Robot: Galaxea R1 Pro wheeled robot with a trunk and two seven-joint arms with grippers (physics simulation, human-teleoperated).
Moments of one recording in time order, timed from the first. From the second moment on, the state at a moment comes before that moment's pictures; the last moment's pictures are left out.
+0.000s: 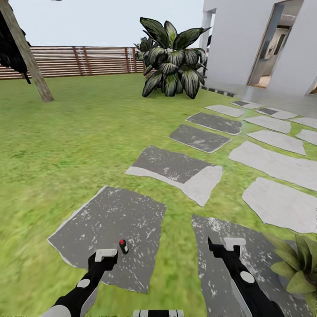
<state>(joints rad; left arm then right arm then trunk) -0.56 0.02 0.00 -0.26 0.00 -0.35 0.00 -0.35 -0.07 -0.02 -0.85 -0.04 -0.12 0.00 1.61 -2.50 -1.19</state>
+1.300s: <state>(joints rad) -0.56 0.02 0.00 -0.26 0.00 -0.35 0.00 -0.35 -0.07 -0.02 -0.85 -0.04 -0.12 0.00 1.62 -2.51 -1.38</state>
